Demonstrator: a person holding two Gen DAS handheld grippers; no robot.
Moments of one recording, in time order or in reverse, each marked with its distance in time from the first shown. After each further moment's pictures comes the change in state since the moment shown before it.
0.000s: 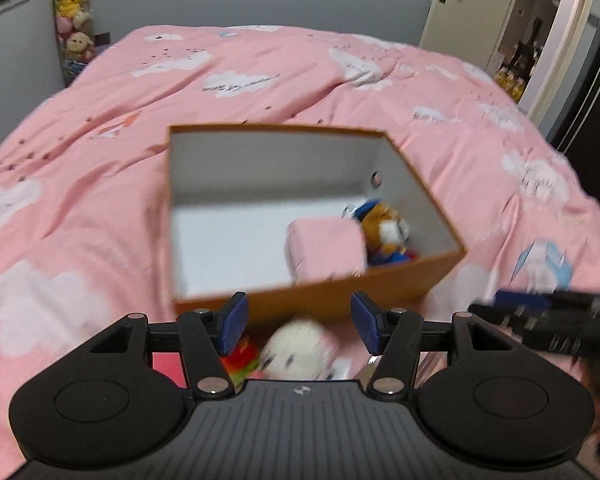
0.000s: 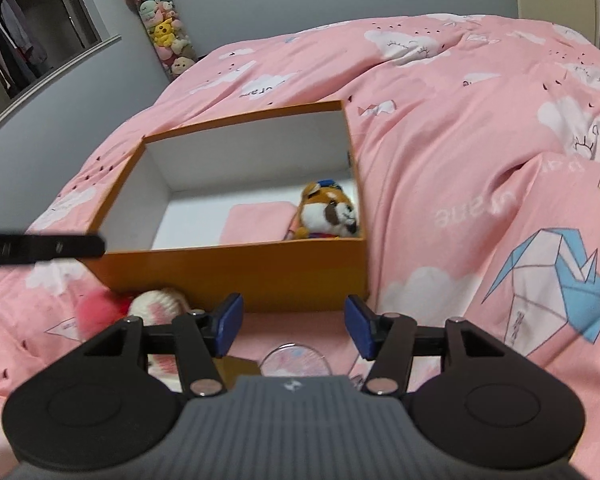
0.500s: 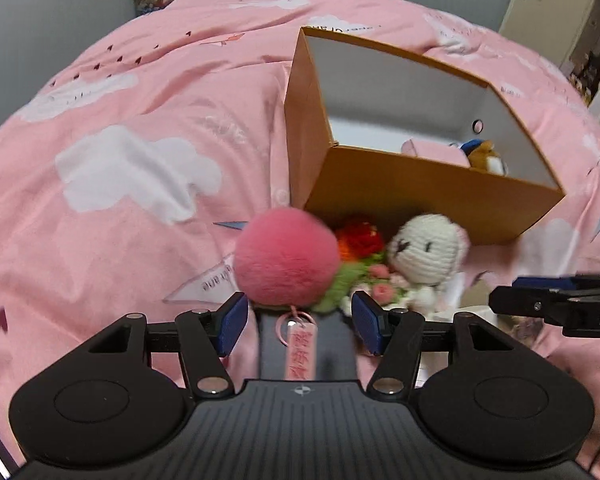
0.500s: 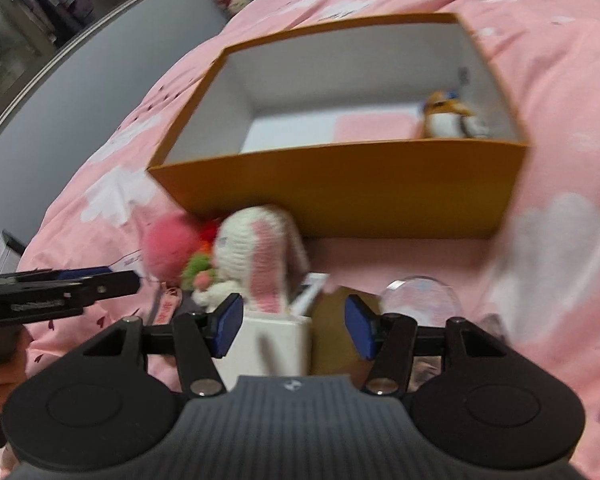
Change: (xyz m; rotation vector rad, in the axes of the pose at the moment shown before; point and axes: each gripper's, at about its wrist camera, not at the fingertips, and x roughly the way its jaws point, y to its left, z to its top) left arm 0.015 0.064 -0.070 -0.143 0.078 0.145; right arm 0.057 0.068 -0.029 -0.053 0.204 0.202
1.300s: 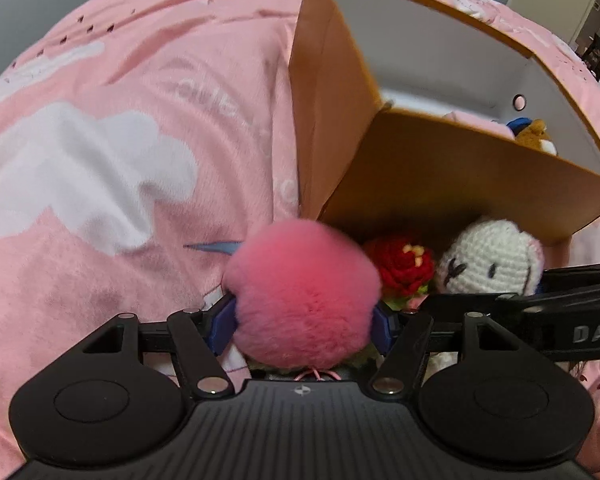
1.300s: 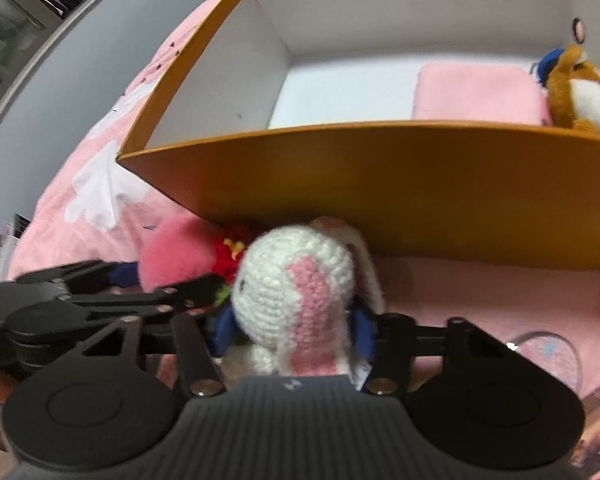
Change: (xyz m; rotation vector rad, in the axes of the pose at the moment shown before) left arm 0.088 0.017 0.016 -0.018 0.090 -0.021; right arm 0.104 0.011 0.036 0.039 0.134 0.116
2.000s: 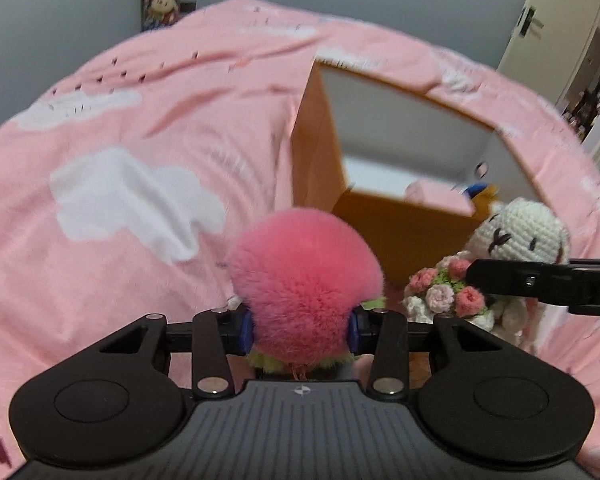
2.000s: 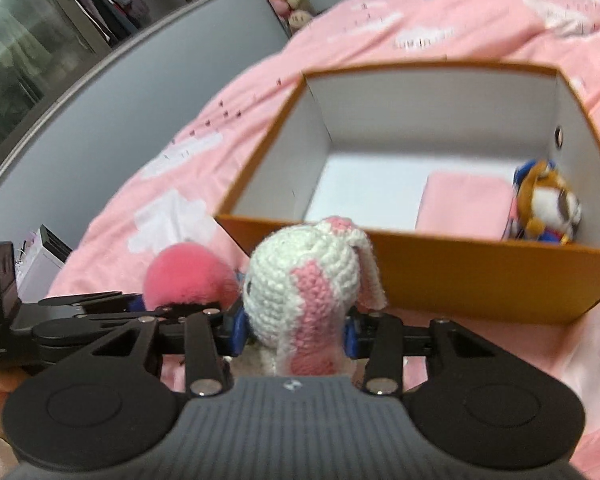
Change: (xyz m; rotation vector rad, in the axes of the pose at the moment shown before) left arm -0.089 0.001 -0.017 -0.059 -0.208 -0.051; right arm -0.093 0.030 -0.006 -0.131 -0.208 0.014
